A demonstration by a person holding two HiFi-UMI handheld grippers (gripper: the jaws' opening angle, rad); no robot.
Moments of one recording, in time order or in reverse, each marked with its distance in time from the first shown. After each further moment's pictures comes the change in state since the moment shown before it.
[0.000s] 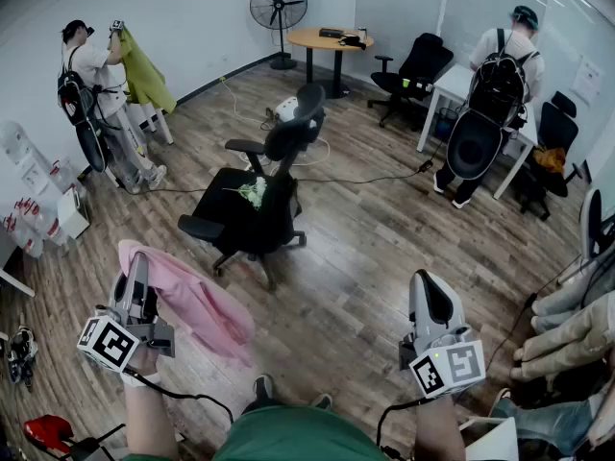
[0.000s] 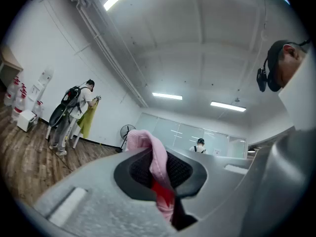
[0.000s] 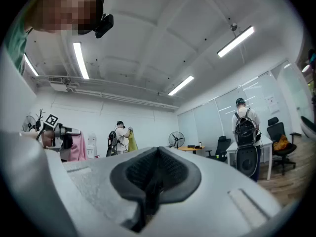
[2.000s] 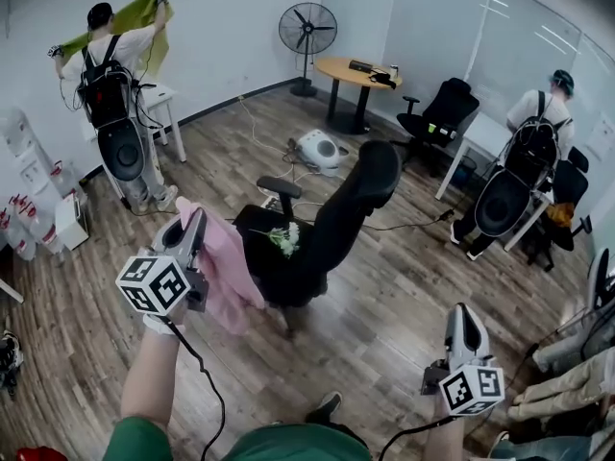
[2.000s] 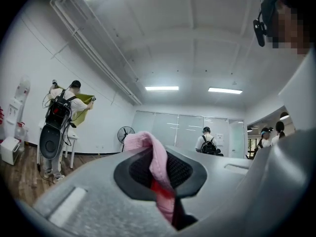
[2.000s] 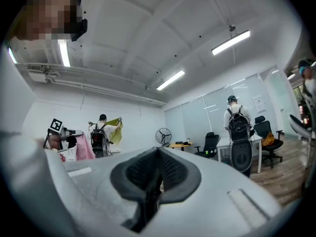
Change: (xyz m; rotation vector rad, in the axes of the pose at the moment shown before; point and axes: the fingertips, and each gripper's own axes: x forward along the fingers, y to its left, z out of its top) left arm 0.244 0.211 0.056 0.184 0.047 -0.108; right arm 0.196 0.063 -0.030 0.037 0.041 -0.210
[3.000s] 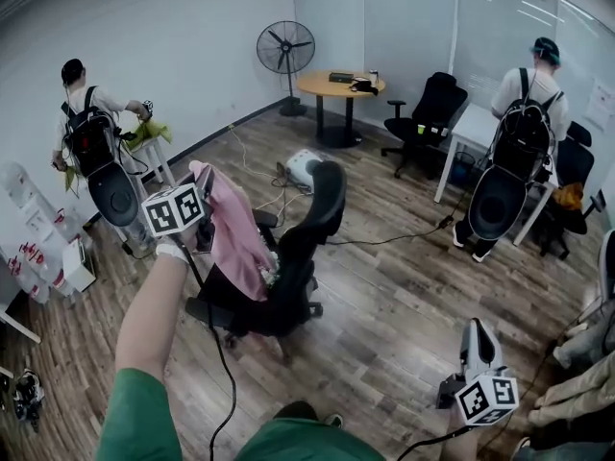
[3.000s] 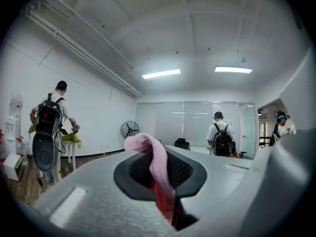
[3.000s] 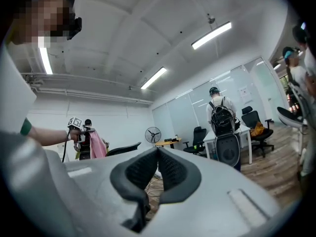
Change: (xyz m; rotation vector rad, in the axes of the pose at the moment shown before) left arm 0.291 -0.074 -0.004 0.104 0.134 0.078; right arm 0.018 -0.225 -0.007 0.117 0.017 -0.086
